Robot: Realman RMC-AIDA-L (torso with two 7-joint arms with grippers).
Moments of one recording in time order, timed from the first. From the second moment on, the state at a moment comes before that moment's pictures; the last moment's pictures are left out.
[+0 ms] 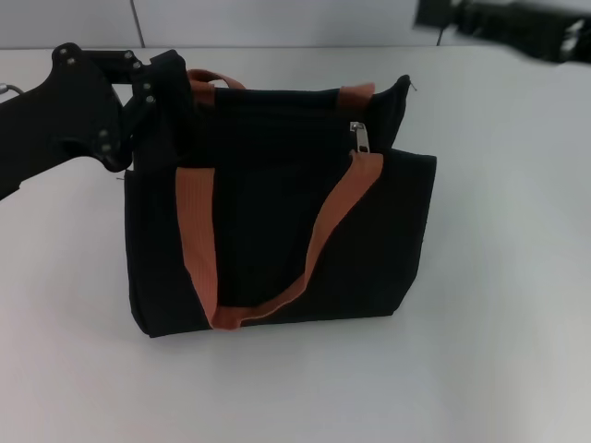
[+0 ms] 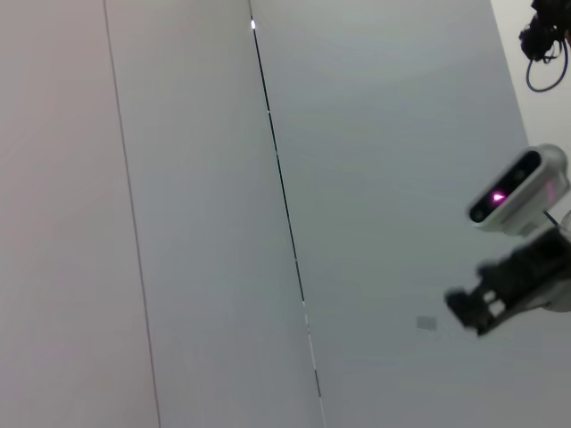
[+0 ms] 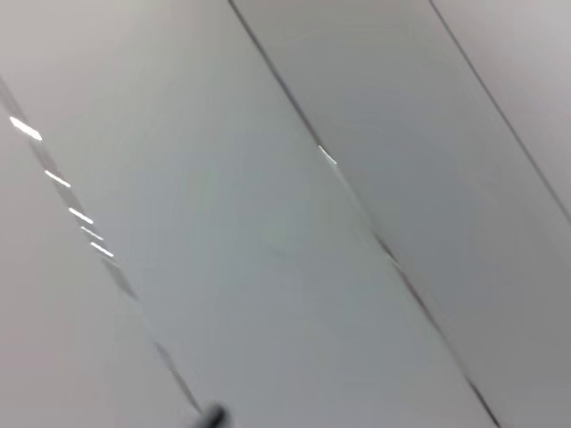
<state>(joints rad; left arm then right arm) -0.50 -2.05 0.57 0.60 1.65 1.81 -0.93 0.39 2.08 -0.97 -1.21 -1.44 -1.63 2.12</state>
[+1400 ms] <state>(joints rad) -0.46 -2.02 0.57 0.60 1.66 1.80 -1.24 0.38 2.08 -0.82 -0.47 -1.88 -1.82 0.90</state>
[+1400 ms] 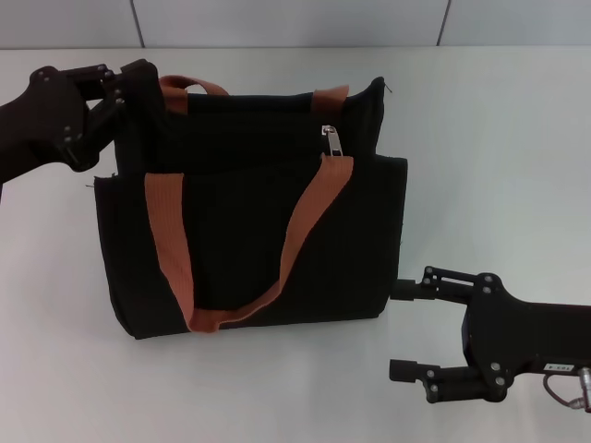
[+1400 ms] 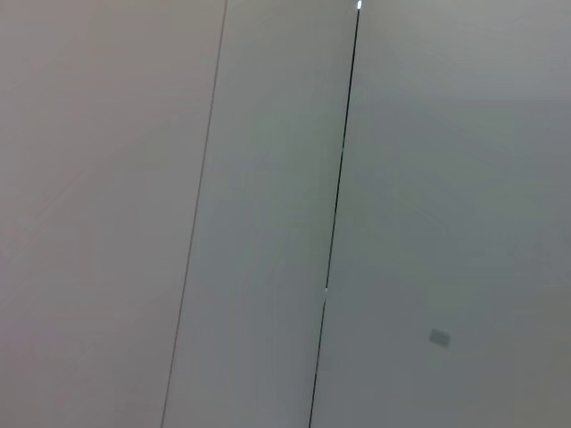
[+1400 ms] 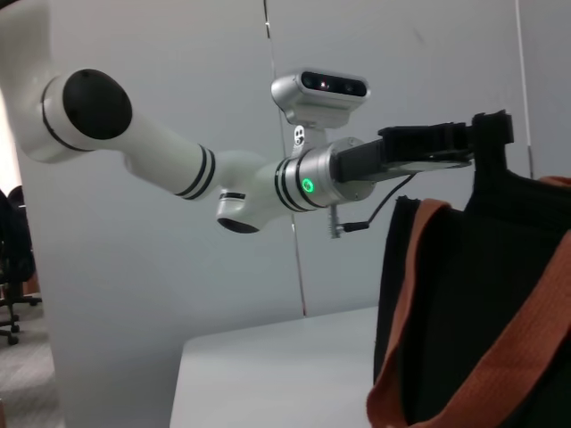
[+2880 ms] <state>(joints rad) -0.36 -1.98 0.71 0.73 1.50 2.02 -1.40 0.48 2.08 -0.83 -0.39 -1.88 -1.65 0.91</state>
